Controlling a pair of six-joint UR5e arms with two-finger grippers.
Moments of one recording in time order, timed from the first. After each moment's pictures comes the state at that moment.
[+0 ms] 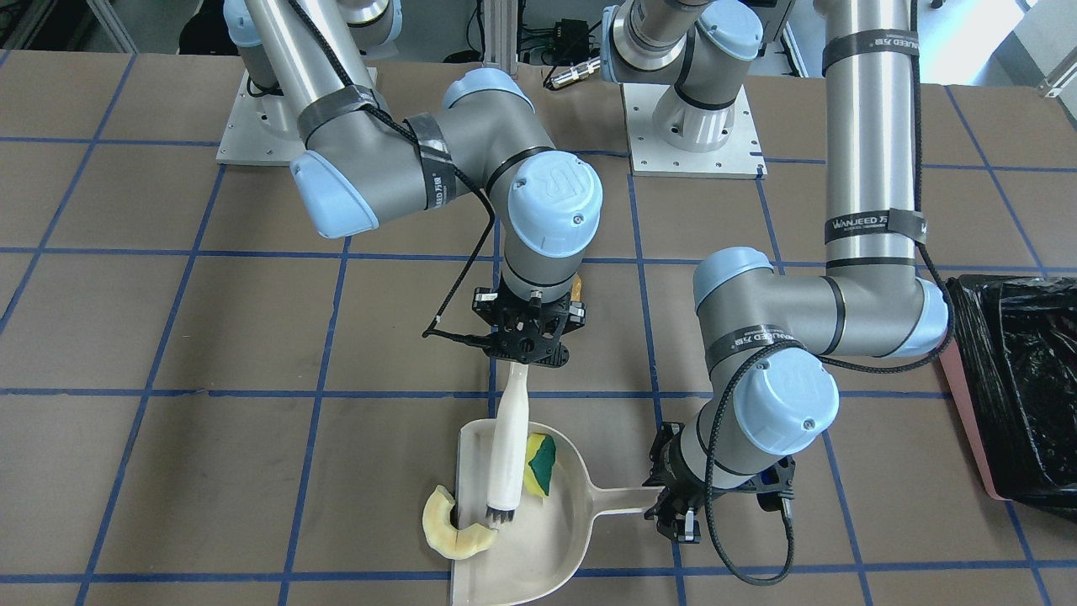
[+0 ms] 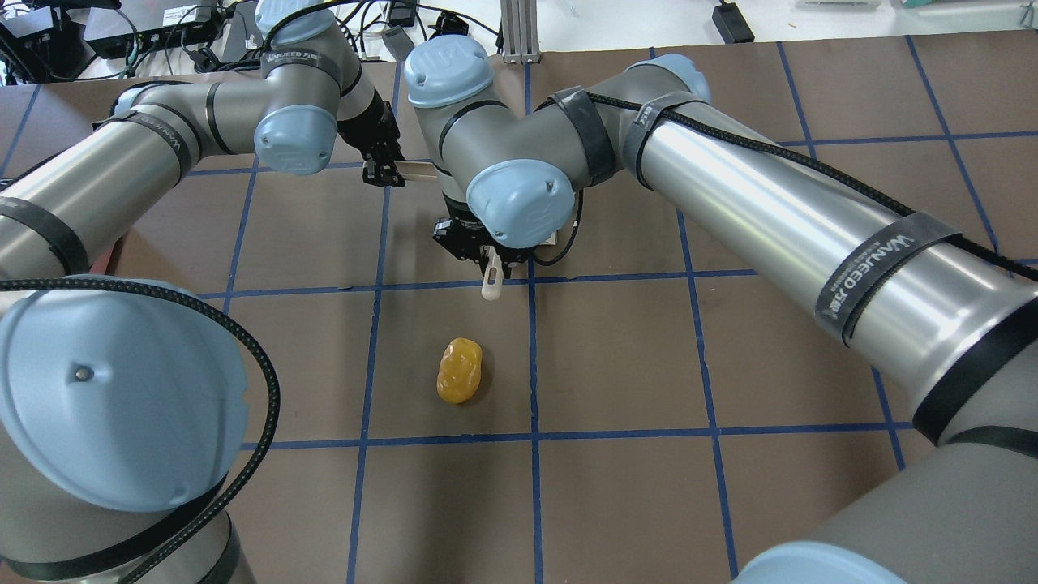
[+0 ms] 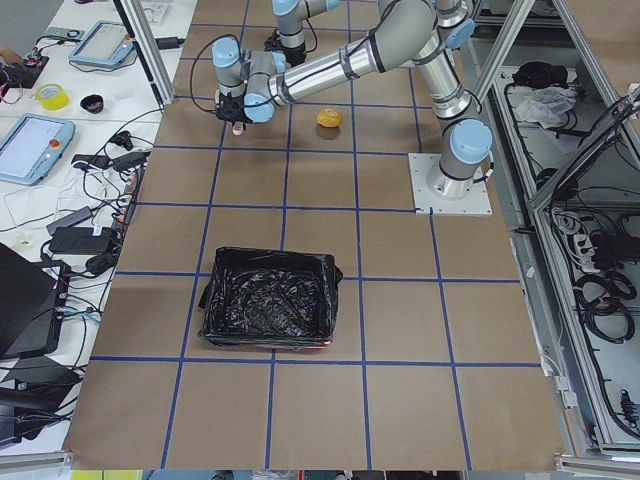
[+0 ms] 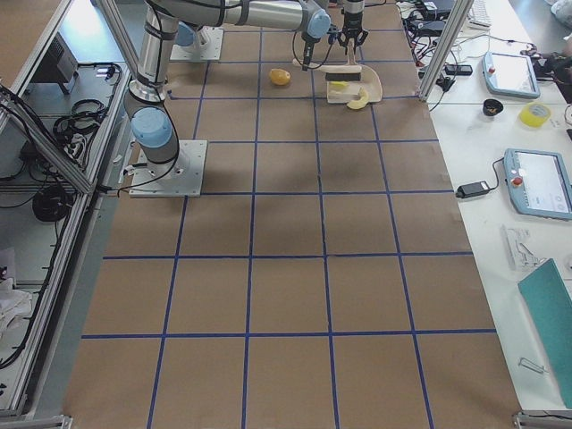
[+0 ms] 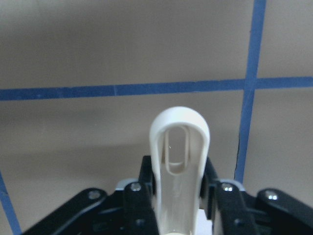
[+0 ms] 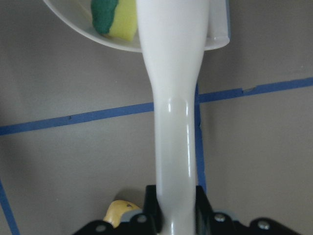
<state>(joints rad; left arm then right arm) -1.58 -2.21 -1.41 -1.02 1.43 -1.55 2.03 -1.06 1.41 -1.80 -1.58 0.57</state>
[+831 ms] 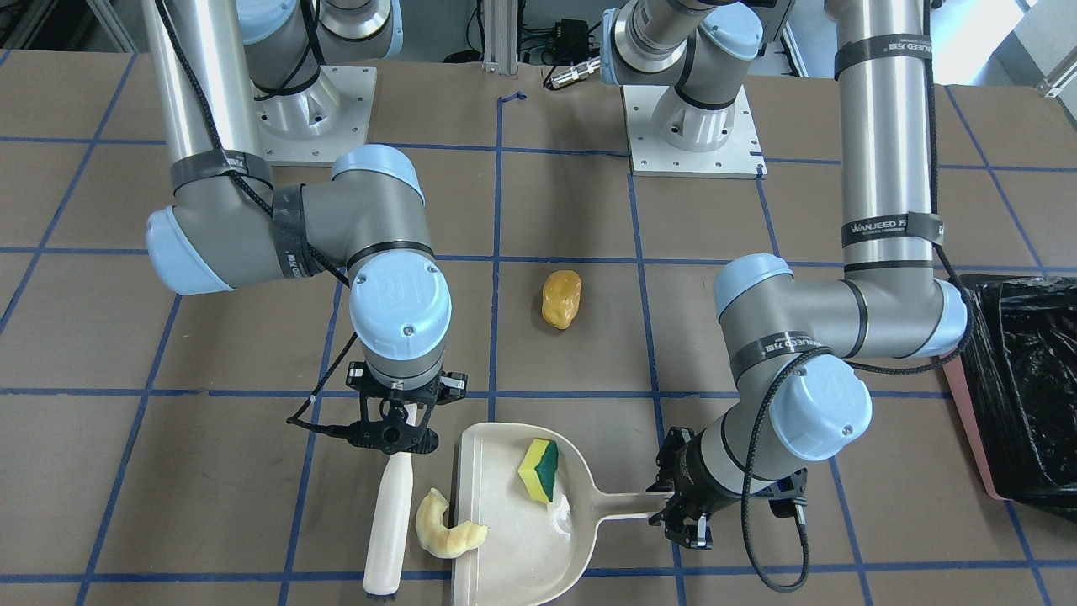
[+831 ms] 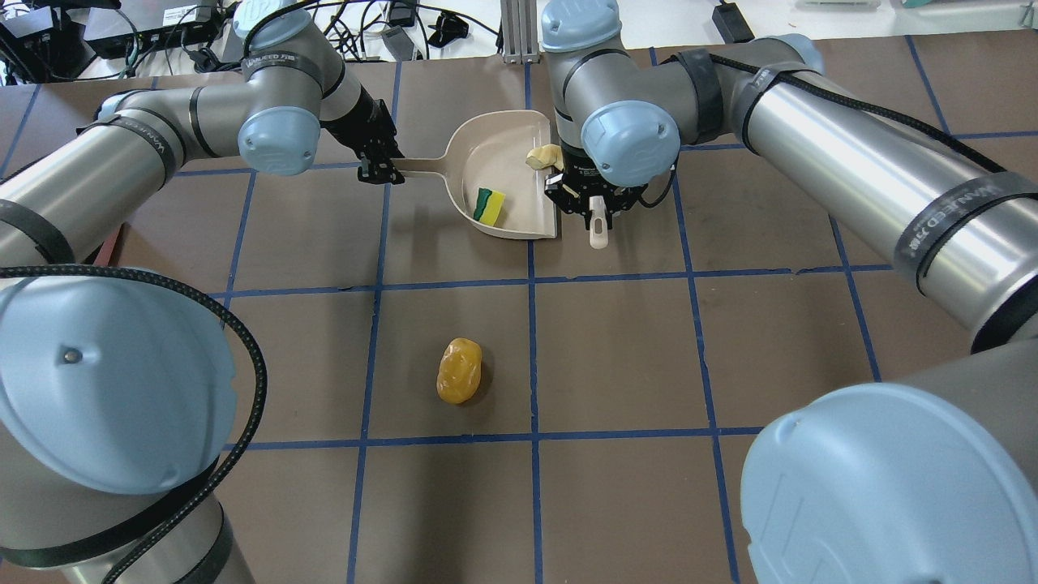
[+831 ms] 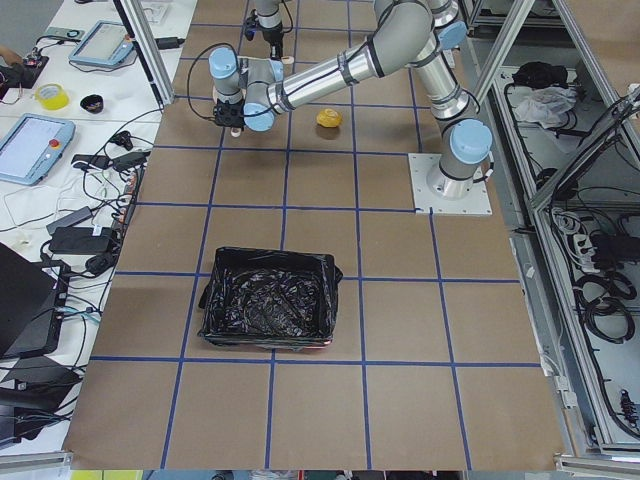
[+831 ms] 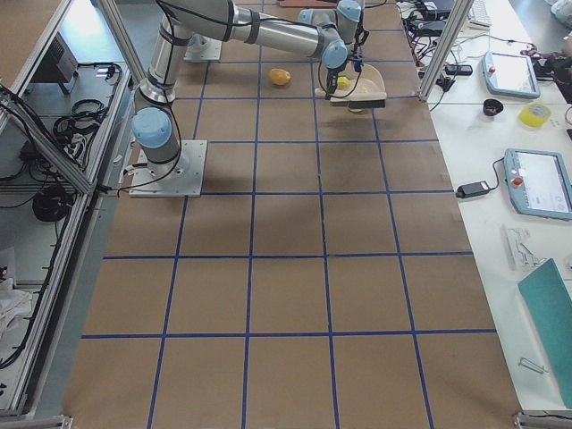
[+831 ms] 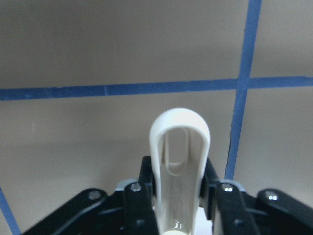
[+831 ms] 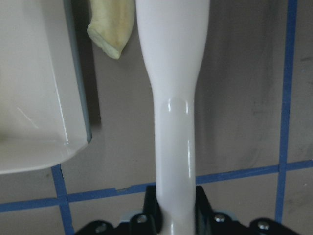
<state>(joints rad) -1.55 -2.21 -1.41 -1.01 1.36 -1.53 1.82 -1.02 1.44 -1.86 -1.65 0.35</state>
